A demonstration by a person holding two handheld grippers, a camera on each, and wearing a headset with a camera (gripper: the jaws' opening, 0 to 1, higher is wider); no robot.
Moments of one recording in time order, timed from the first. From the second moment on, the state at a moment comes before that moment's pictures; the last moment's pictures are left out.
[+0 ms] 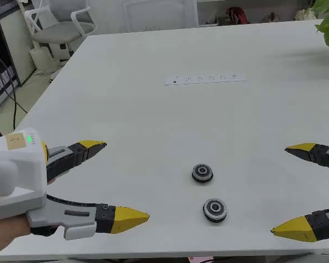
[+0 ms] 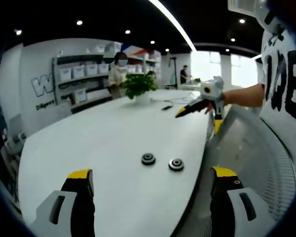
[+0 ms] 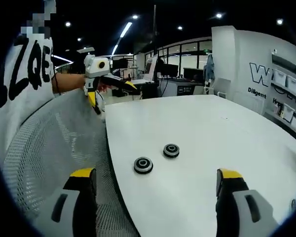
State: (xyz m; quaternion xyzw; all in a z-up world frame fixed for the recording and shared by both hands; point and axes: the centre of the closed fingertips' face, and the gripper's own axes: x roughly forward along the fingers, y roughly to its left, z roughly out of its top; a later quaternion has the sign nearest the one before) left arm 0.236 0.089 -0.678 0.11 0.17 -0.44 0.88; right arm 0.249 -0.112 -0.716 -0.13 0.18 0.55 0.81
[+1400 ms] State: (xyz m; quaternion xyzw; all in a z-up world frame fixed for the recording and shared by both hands) left arm 0.231 0.088 -0.679 0.12 0.17 -0.44 0.87; right arm 0.243 -0.108 -0.715 -0.12 0.18 0.55 0.81
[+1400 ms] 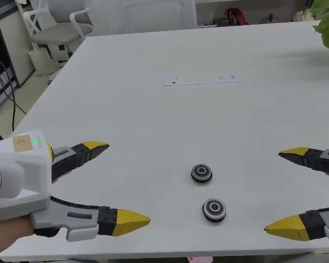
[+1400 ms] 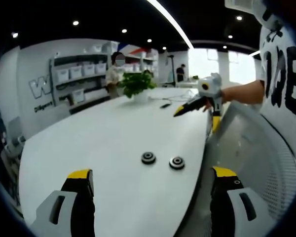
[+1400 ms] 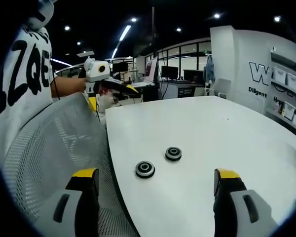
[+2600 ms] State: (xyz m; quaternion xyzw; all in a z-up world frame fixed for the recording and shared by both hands) left arm 0.247 0.076 -0.689 0.14 0.17 -0.46 0.86; right arm 0.259 -0.091 -0.716 -0.11 0.17 0.57 0.80
